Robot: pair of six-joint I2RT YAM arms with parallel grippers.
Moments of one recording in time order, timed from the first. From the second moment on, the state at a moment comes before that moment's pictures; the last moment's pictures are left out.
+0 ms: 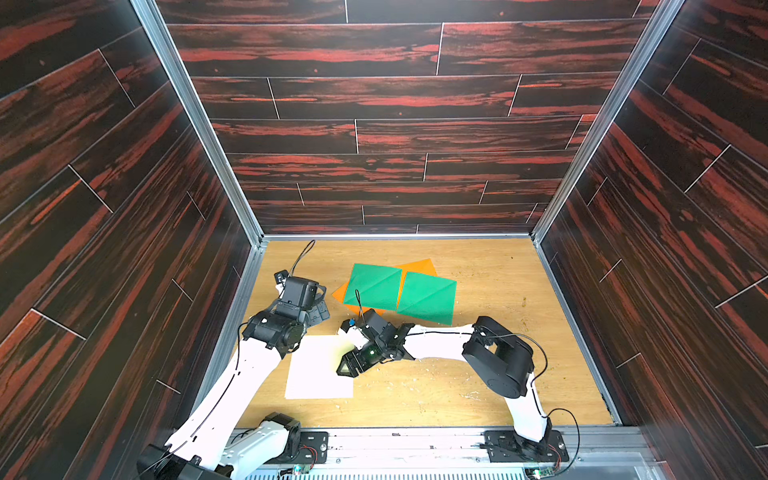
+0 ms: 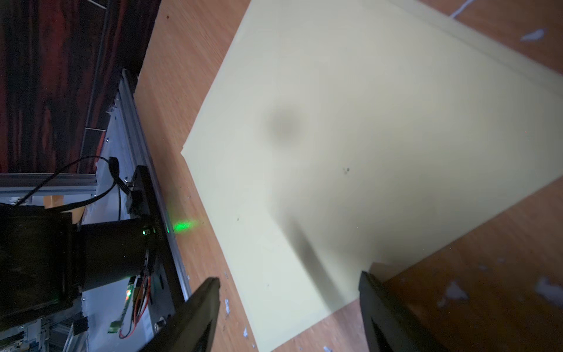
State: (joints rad) left arm -0.31 1.06 1.01 -0.85 -0.37 -0.61; right arm 1.07 2.10 1.32 -0.12 -0.48 0.47
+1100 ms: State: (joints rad) left arm -0.31 1.89 1.35 -0.25 0.26 -0.73; right arm 0.52 1.99 1.41 -0.34 -0.09 0.43
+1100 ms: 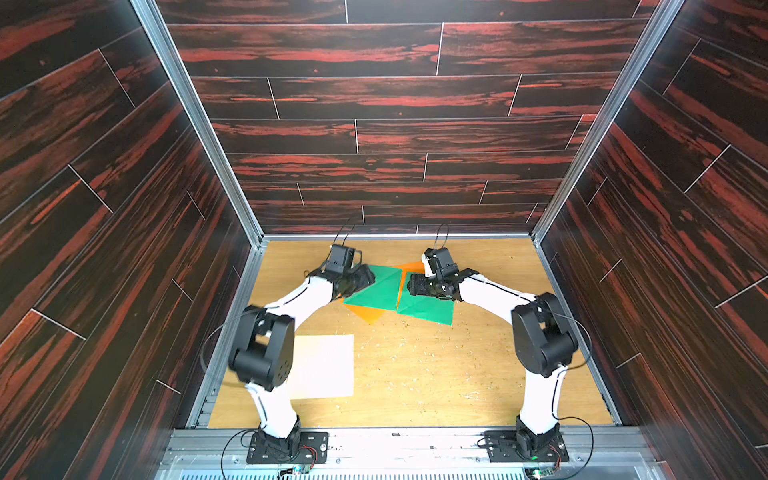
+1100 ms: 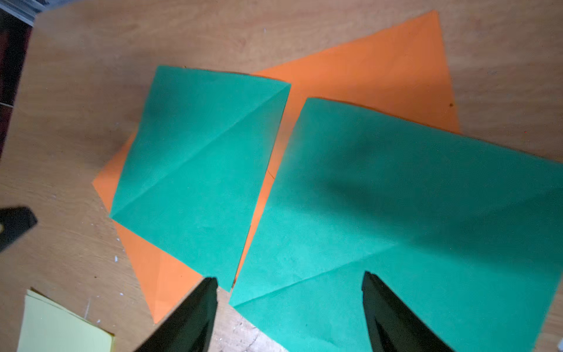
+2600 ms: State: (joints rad) left arm -0.53 2.21 1.66 -0.19 0.53 -0.72; right arm 0.37 1.59 0.83 -0.19 -0.11 0.50
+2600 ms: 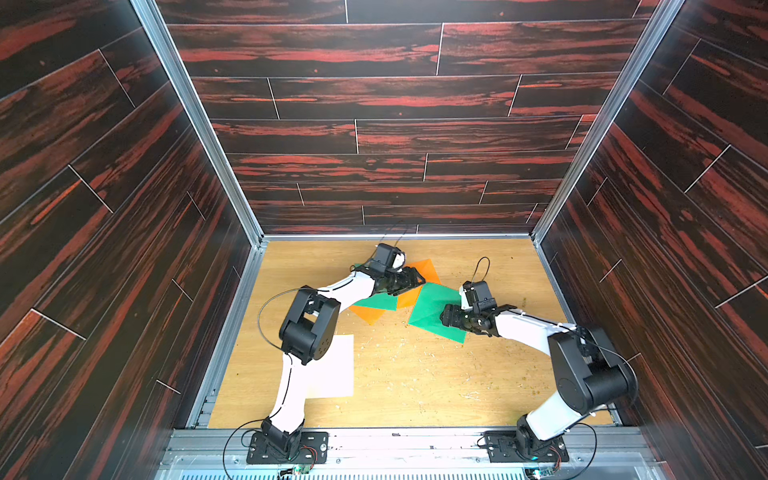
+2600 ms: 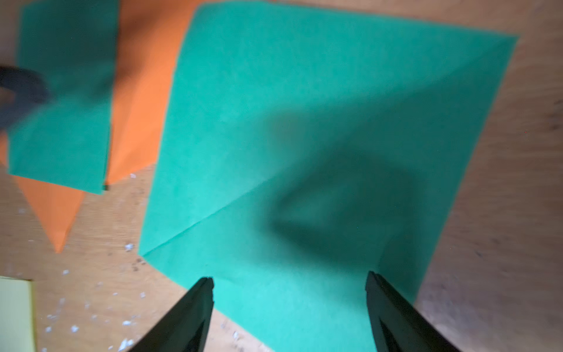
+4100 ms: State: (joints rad) left arm -0.60 2.32 1.65 -0.11 0.51 -0.79; right arm 0.14 1.74 0.77 0.14 -0.51 0.71
